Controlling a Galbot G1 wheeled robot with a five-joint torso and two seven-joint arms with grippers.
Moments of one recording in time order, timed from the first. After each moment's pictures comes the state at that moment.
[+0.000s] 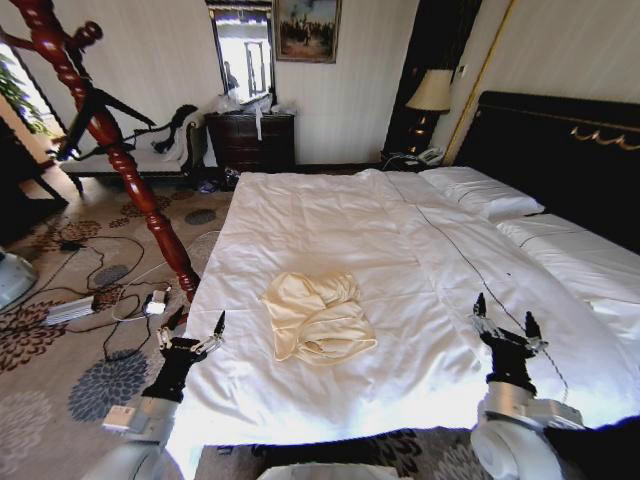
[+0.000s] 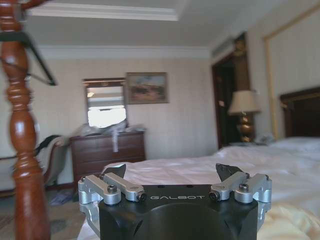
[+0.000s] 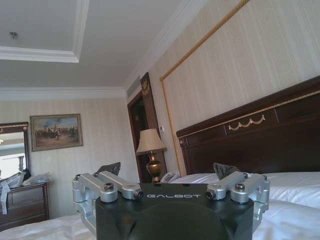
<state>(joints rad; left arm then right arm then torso) 1.84 -1.30 -0.77 -2.30 -0.26 -0.17 0.18 -1.77 1.26 0.80 2.22 0.50 0.36 0.37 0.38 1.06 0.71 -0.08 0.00</state>
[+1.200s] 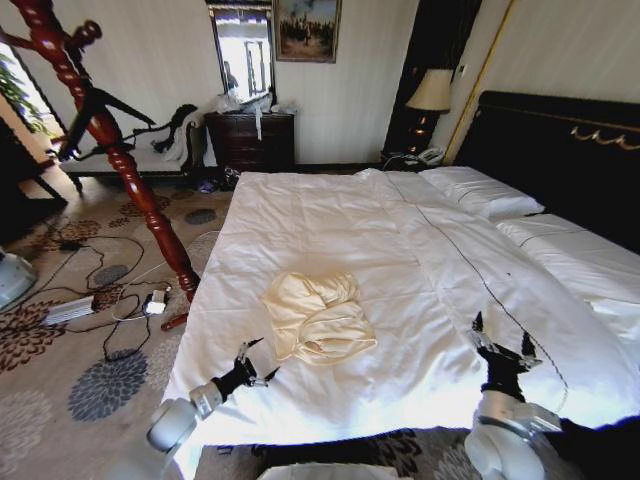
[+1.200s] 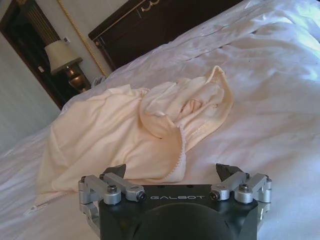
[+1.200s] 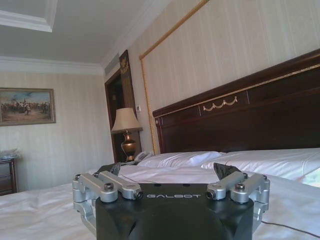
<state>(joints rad) 1.41 -0.92 -0.27 -1.74 0.11 -0.34 0.36 -1.72 1.31 0.78 2.05 0.45 0.38 0.38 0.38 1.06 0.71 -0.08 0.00</state>
